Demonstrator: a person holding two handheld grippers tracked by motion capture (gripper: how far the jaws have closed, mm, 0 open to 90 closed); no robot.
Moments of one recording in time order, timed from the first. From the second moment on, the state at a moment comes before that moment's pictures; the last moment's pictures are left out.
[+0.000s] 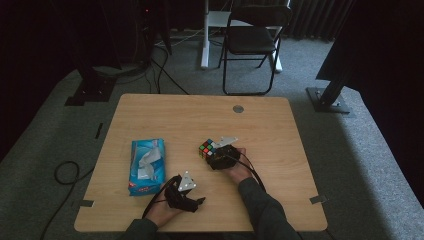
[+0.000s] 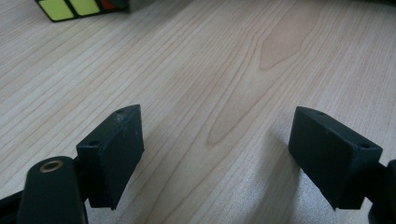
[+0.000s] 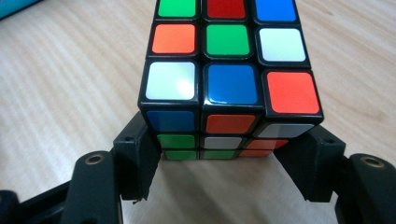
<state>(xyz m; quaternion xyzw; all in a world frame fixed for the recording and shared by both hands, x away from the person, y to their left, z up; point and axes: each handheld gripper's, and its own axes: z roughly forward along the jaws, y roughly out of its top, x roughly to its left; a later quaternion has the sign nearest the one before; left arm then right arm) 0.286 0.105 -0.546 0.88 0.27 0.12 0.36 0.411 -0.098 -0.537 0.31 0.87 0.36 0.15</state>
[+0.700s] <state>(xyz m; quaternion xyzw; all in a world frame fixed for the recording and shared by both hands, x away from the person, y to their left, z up) 0.286 0.105 -0.546 0.88 0.27 0.12 0.36 0.383 -0.112 -0.542 0.31 0.87 0.35 0.15</state>
